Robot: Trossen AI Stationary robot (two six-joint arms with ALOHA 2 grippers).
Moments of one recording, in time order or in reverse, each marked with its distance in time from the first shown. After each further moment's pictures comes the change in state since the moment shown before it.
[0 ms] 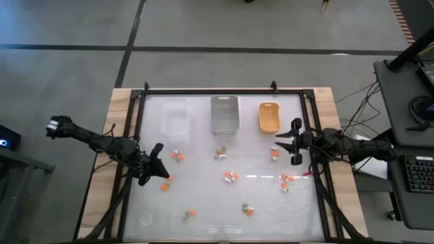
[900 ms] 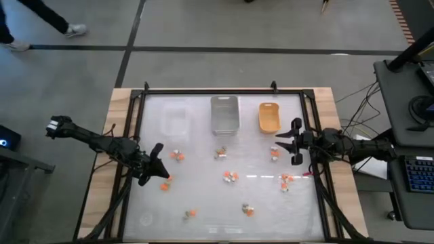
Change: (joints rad) left arm 0.000 0.000 0.000 0.000 -0.003 0.007; right arm 0.000 0.000 0.000 0.015 0.001 0.093
